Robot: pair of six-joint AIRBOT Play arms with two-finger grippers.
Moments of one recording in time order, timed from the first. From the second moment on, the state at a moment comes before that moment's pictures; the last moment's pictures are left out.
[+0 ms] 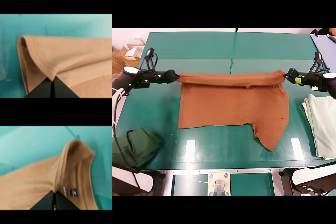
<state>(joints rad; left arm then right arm) 0.13 -1.71 1.32 0.57 -0.80 -0.87 -0.36 -1.66 1.27 -0.60 0.73 0.95</state>
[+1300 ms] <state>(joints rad) 0.10 -1.71 1.49 1.09 -1.27 -1.34 -0.51 -1.52 1.20 -0.77 1.04 1.10</state>
